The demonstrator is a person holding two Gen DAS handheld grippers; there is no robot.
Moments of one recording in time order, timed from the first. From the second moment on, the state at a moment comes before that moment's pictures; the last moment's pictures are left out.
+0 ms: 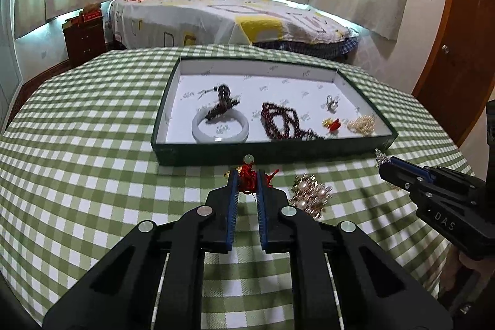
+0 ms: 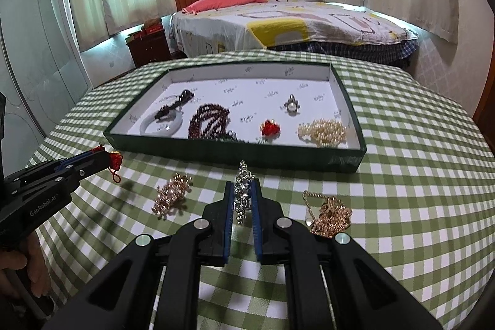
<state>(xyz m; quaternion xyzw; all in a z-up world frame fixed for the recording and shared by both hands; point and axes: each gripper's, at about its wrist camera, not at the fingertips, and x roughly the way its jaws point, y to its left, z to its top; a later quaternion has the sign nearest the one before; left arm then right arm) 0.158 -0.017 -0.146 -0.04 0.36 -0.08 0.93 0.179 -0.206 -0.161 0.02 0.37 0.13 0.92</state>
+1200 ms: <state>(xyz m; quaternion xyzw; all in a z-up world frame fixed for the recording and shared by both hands) 0.351 -0.057 -0.154 -0.04 0.38 -0.09 0.92 0.340 -0.189 -0.156 0.01 0.36 0.14 0.92</state>
